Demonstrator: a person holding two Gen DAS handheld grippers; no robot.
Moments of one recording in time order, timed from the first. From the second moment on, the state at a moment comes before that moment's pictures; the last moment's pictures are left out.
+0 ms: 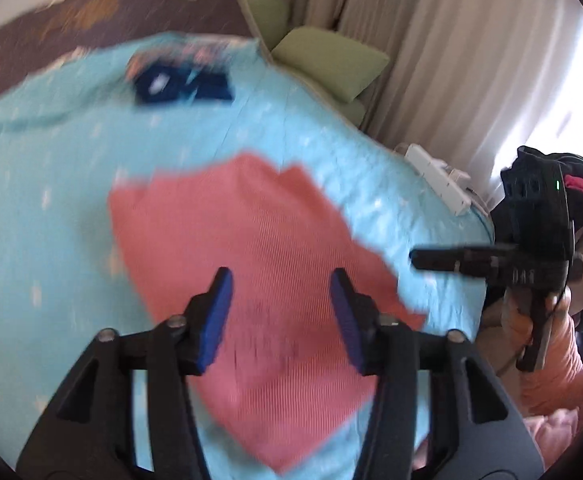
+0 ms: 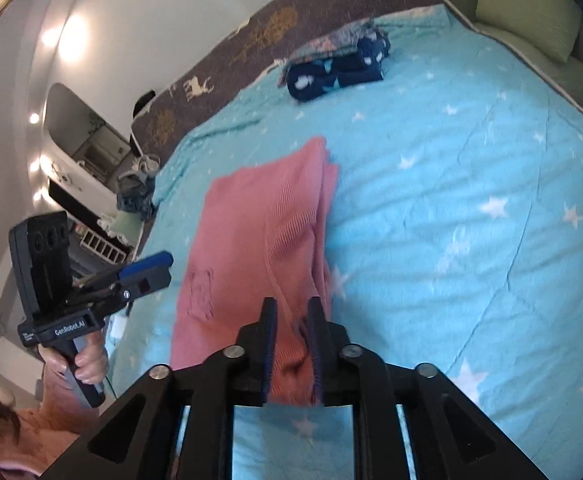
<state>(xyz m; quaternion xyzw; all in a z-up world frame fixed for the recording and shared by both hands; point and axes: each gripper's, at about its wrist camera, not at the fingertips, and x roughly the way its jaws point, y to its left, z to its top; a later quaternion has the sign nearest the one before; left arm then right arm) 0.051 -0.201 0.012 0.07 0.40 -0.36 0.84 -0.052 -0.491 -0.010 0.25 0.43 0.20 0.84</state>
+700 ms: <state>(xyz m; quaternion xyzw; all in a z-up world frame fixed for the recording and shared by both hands) 0.176 -0.320 -0.036 0.13 0.47 -0.36 0.80 -0.018 -0.475 -0.047 0.31 0.44 0.19 0.82</state>
